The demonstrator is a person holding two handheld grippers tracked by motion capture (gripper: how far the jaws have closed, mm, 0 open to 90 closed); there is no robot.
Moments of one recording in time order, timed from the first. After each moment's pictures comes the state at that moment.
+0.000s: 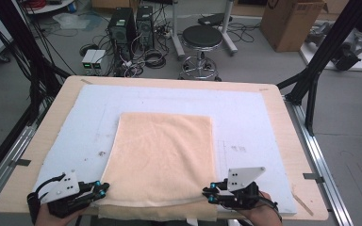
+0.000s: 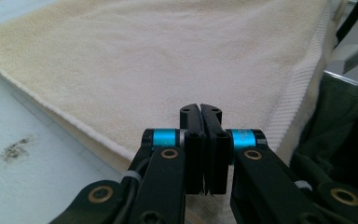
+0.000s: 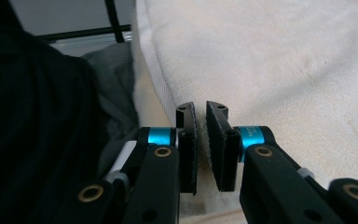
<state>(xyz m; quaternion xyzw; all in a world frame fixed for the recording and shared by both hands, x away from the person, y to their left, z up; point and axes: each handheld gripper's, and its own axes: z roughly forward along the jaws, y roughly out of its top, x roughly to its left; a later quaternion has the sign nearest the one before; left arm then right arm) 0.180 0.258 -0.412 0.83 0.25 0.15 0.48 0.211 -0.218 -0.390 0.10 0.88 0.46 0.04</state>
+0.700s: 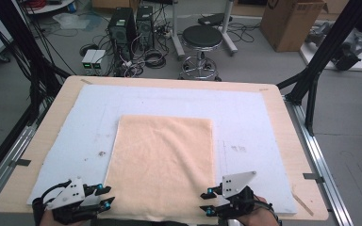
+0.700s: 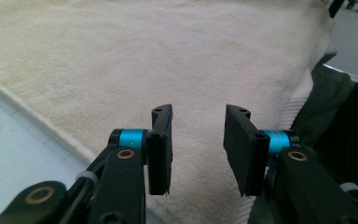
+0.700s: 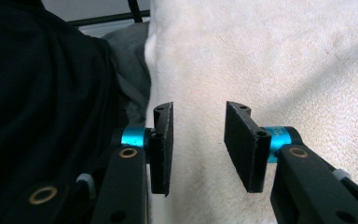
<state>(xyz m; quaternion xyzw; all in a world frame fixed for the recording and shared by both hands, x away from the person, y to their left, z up) 0.177 0.245 -0.425 0.84 0.23 0.13 0.47 0.209 -0.210 -0.412 0.09 0.89 0.44 -0.01</state>
